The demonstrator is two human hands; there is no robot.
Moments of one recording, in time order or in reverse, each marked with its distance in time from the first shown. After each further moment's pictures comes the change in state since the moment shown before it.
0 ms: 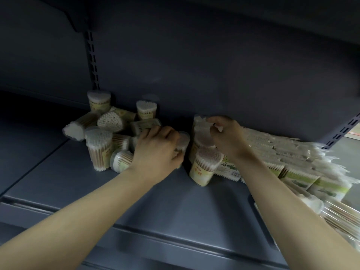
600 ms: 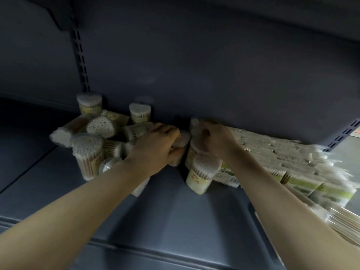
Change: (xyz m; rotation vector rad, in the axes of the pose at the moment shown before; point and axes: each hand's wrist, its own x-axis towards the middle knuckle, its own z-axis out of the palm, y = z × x) left_hand 0.032 -0.013 0.017 -0.207 -0.118 0.037; right_hand 0.027 0.016 0.018 -0.330 -0.215 -0.089
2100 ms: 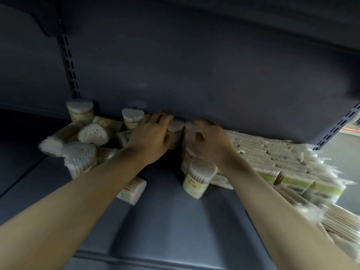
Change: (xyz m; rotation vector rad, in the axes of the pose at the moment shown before) left_hand 0.028 -0.015 0.001 -0.008 0.079 -0.026; right_hand -0.014 -0.018 -0.012 0.027 0.133 0.010
